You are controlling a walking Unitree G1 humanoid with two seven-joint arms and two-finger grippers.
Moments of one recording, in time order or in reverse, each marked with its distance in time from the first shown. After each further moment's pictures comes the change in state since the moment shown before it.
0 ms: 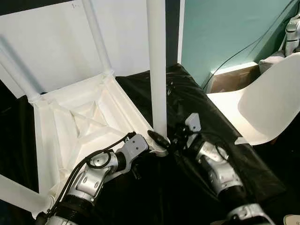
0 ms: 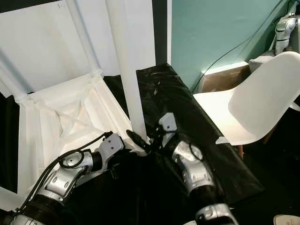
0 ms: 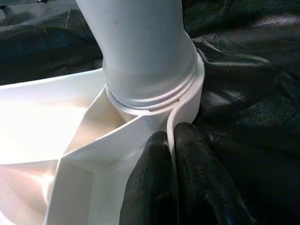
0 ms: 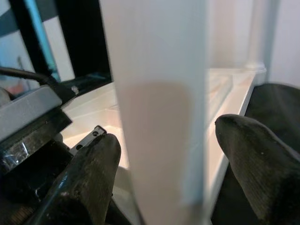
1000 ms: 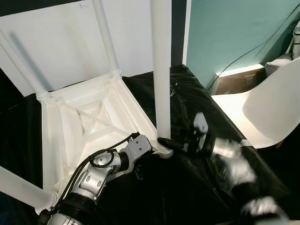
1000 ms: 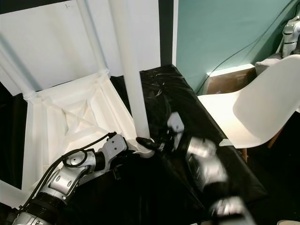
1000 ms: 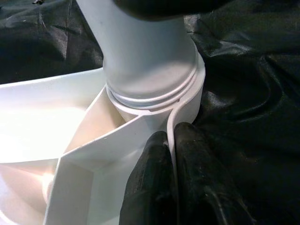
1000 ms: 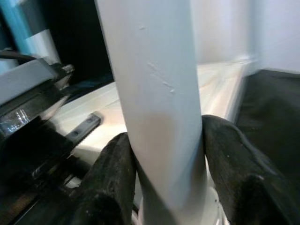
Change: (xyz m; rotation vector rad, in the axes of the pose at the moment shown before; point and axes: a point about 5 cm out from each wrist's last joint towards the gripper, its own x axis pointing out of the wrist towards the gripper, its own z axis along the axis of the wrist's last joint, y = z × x) left arm 0.007 -0.001 0.003 0.010 -0.007 -0.023; right arm -0.018 0.026 -0.024 0.084 -0.053 -0.215
